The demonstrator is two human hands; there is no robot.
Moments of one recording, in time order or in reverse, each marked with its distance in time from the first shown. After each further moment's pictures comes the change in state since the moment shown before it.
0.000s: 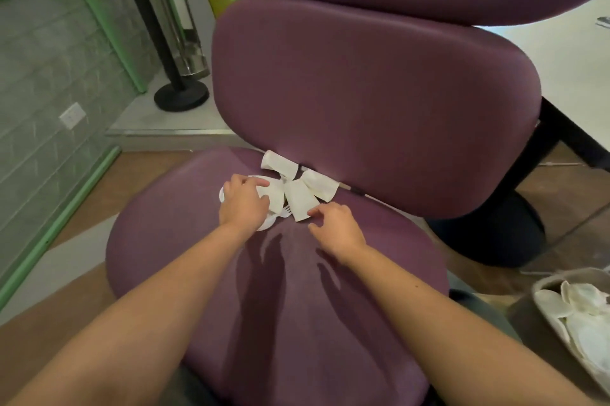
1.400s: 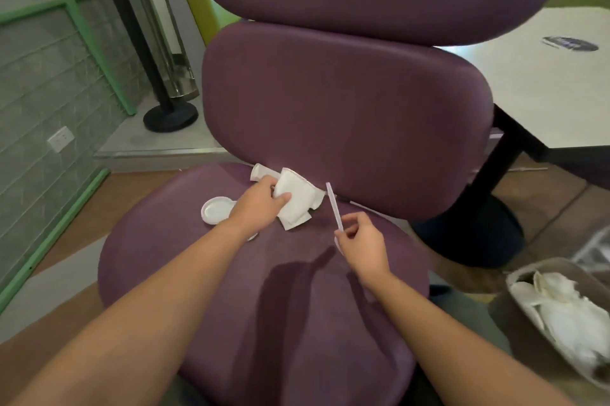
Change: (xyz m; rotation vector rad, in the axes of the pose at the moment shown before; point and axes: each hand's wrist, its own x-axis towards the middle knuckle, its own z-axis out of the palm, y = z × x) left_hand -0.014 0.041 -0.018 -0.210 -0.182 0.174; right_hand -0.054 0.032 -0.023 0.349 0.327 0.197
